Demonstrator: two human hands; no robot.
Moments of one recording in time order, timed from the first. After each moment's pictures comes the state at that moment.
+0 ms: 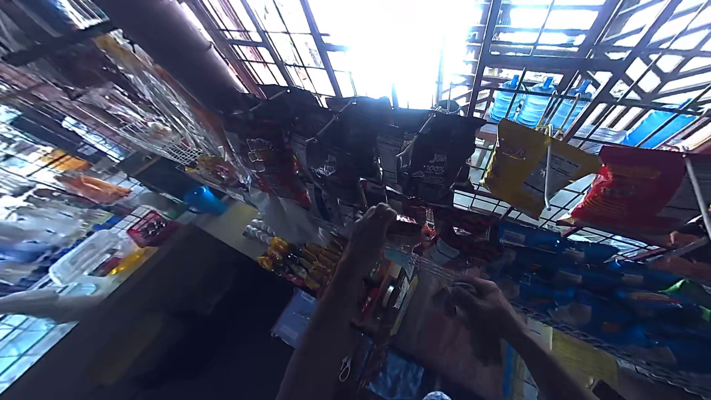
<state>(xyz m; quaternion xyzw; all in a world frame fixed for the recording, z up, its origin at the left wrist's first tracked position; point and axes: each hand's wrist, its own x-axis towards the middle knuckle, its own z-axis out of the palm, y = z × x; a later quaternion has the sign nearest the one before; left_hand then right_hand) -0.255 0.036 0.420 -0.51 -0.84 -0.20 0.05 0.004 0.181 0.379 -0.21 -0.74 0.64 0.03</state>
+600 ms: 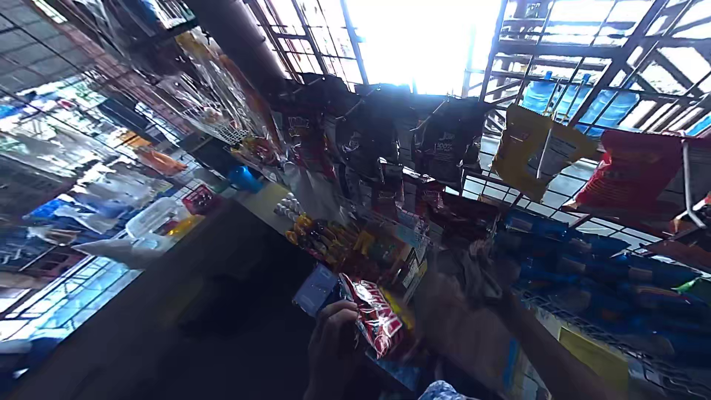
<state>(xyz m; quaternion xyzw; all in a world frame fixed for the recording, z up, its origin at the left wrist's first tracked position) -0.066 -0.133 0.409 -0.40 -0.78 -0.41 0.24 0.004 0.182 0.314 -0.19 -0.39 0.90 0.01</state>
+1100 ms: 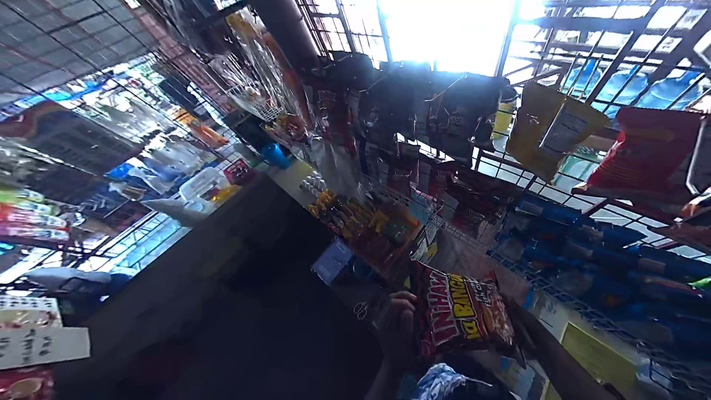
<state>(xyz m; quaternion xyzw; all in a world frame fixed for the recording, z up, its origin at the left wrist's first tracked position) 0.033 -0.074 0.347 -0.27 -0.69 -0.67 0.09 0.120 0.180 0.293 -0.22 -0.48 0.84 -0.12</state>
